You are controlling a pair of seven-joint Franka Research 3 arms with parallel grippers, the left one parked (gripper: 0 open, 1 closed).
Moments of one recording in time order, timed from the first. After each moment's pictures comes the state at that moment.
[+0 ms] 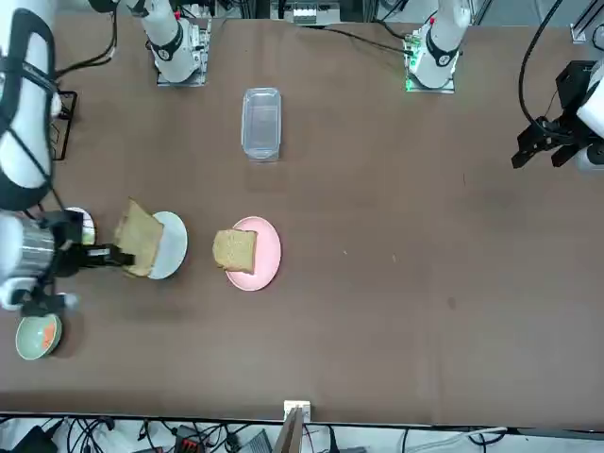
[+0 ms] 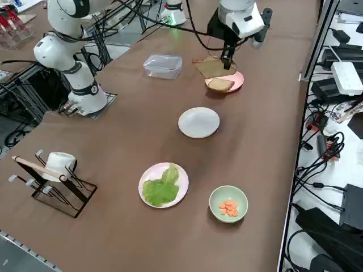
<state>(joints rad) 0.05 0.65 -0.13 -0.99 0.35 1.49 -0.01</state>
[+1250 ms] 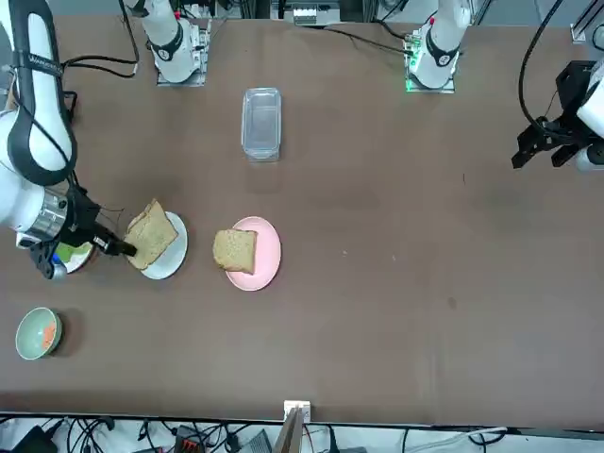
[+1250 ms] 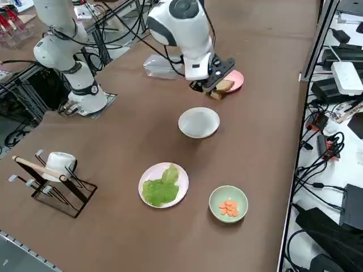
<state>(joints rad) 0.03 0.33 -0.15 -1.80 0.52 2.07 0.20</state>
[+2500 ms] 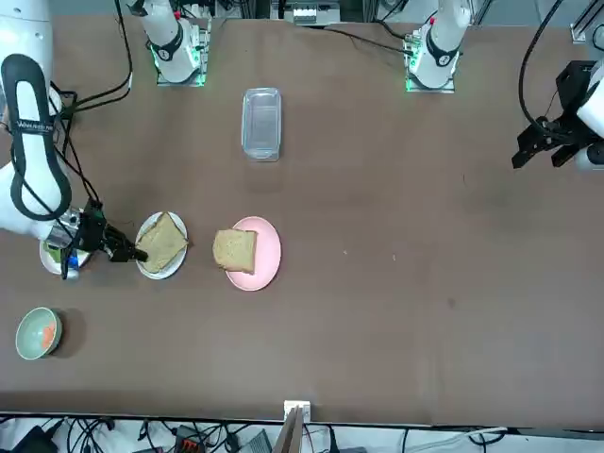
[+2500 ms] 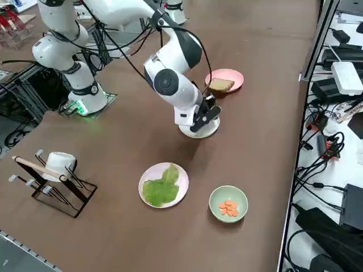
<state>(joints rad) -0.07 0.51 -0.15 -1.84 0.83 2.10 -0.04</state>
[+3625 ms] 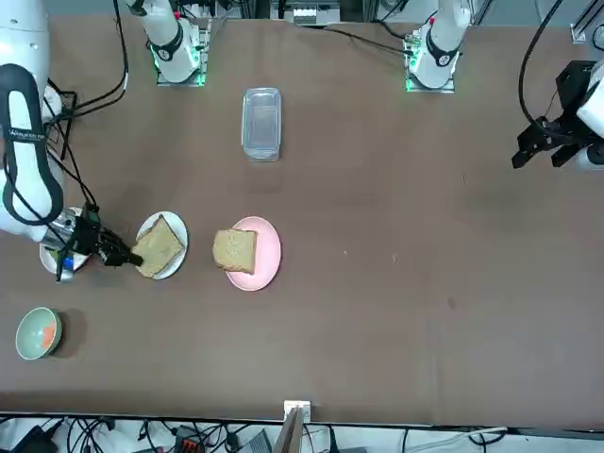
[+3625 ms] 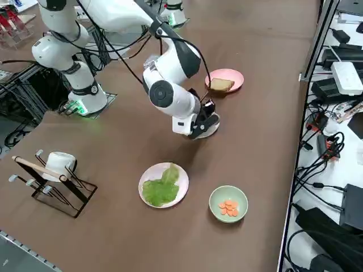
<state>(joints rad) -0.09 0.55 -0.15 -1.82 0.89 2.10 -0.07</state>
